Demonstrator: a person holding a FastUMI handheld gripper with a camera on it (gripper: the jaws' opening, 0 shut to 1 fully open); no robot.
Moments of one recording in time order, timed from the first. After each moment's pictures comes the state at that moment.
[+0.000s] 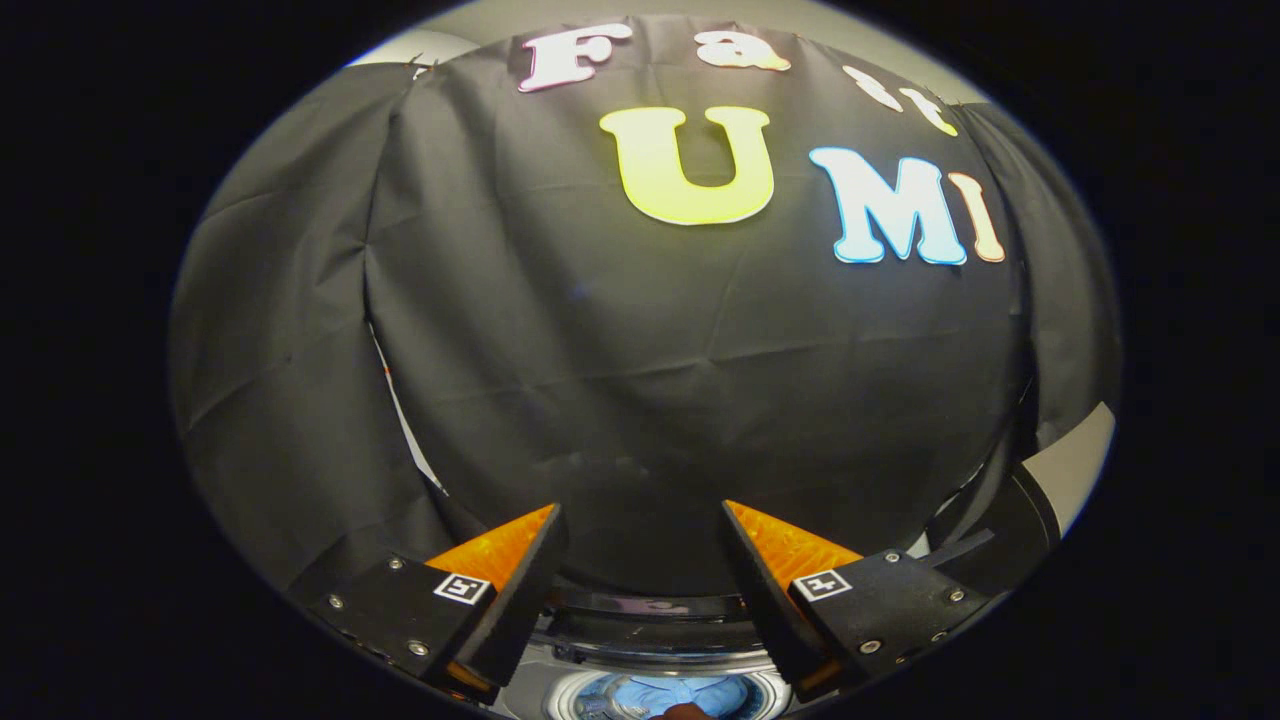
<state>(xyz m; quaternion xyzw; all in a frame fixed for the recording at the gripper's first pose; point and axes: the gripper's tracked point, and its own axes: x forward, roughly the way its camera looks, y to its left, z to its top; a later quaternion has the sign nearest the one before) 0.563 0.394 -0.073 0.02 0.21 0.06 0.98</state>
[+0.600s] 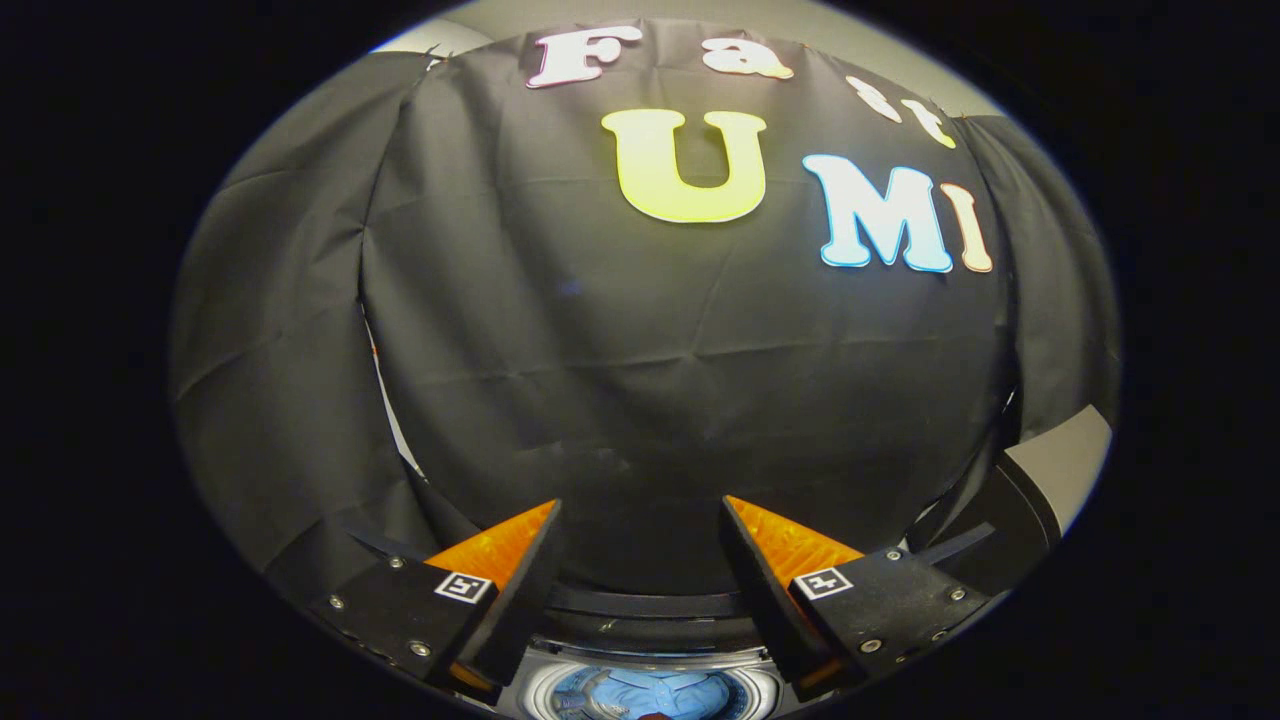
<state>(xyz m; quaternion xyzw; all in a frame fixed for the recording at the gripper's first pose) 0.537 0.389 -0.081 0.00 0.18 0.05 0.98</state>
